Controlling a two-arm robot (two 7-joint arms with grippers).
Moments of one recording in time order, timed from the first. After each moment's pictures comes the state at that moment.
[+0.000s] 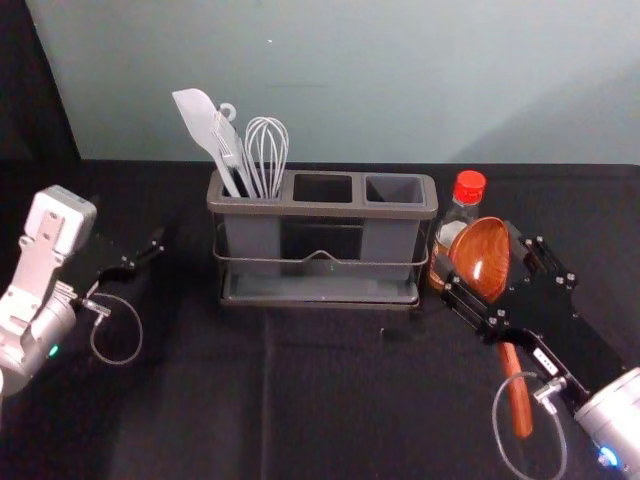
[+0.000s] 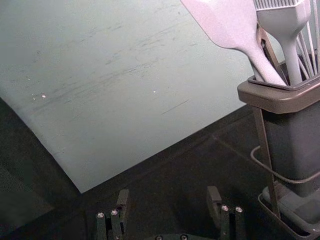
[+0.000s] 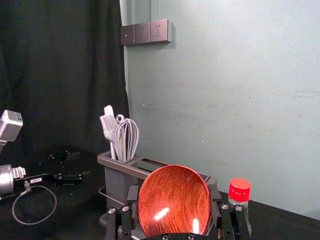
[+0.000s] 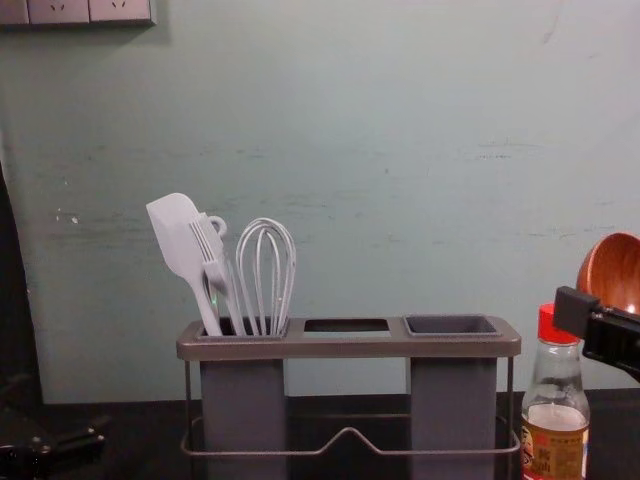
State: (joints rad) left arm -0.20 0.60 0.45 -1.41 -0.25 -0.12 0.03; right arm -0.34 0.27 -0.06 -2.03 0.18 -0.08 0.36
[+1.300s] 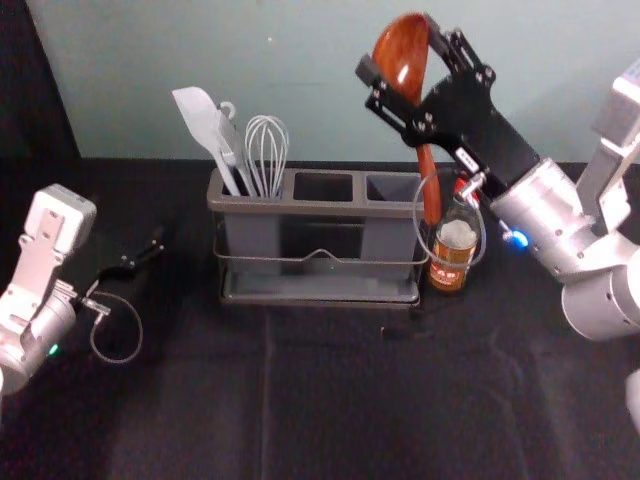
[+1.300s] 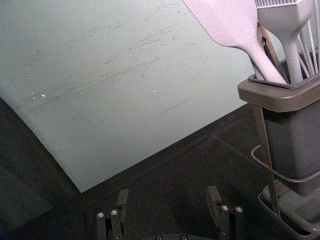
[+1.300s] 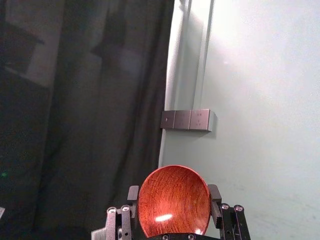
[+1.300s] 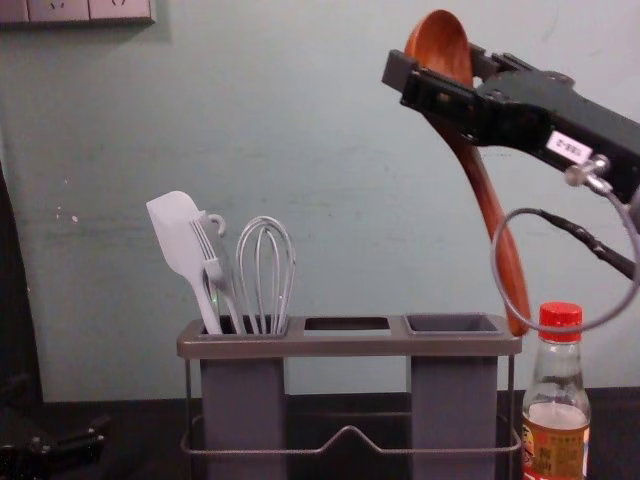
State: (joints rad) left arm -0.20 0.60 0.45 -1.41 -0.25 -0.12 0.03; right arm 0.31 0.23 -0.25 -1.54 0.35 -0.33 0.55
